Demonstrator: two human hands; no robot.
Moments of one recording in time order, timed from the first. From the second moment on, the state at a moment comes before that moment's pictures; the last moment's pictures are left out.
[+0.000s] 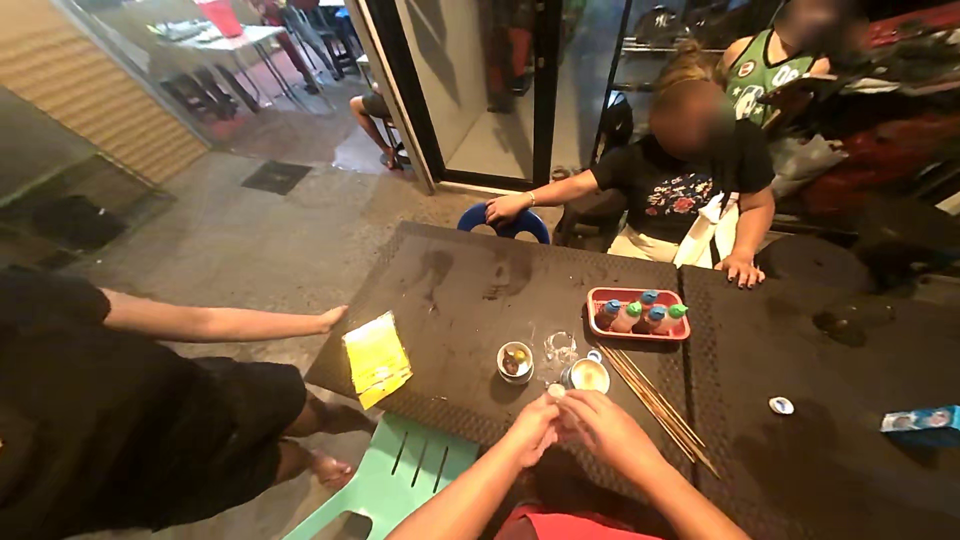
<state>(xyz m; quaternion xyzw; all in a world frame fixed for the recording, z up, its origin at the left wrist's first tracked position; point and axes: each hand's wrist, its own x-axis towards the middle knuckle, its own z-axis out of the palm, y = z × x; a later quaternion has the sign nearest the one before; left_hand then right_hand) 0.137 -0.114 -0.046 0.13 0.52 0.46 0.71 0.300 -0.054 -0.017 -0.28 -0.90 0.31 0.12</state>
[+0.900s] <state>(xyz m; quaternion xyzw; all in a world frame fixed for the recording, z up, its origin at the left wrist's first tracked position) 0.033 -0.078 -0.104 0.68 0.69 0.19 0.15 0.323 -0.051 -0.033 -0.41 -0.72 0.53 0.14</state>
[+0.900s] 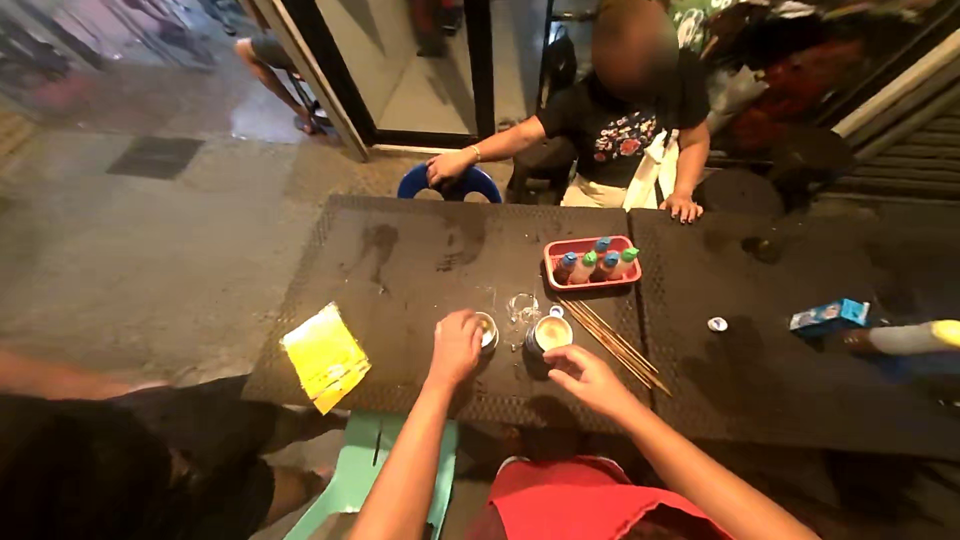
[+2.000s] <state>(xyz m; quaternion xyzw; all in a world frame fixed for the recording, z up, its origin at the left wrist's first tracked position) 0.039 -0.064 -0.108 0.74 0.65 0.14 0.09 0.389 -0.008 -0.075 -0.60 -0.61 0.48 0.19</state>
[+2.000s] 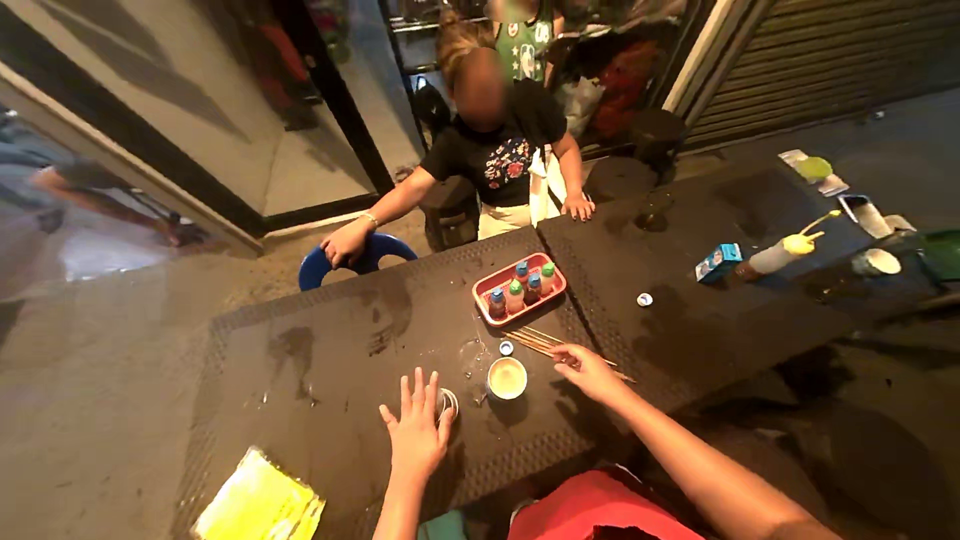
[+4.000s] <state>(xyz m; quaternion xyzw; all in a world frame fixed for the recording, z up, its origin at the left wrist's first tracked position) 0.337 0.011 -0.035 0.79 0.38 0.43 0.20 0.942 -0.115 -0.080 -0.84 -0.04 0.32 0.44</state>
